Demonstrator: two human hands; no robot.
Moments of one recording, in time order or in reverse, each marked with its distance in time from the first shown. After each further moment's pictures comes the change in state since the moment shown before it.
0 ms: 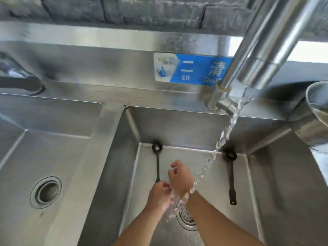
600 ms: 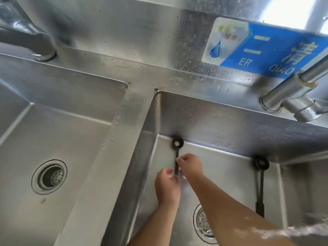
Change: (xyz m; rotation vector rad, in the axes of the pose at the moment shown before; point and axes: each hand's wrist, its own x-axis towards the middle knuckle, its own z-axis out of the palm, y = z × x) left_hand 0.060 -0.016 -0.020 -0.015 0.458 0.083; right_hand 0.082 -0.004 0.065 0.097 -0.040 0.222
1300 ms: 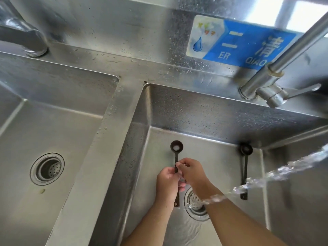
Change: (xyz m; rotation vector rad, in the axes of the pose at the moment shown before) left_hand -0.050 0.002 -0.006 -0.558 -0.362 -0.194; right_hand -0.072 0.028 -0.042 0.181 -0.129 -0.026
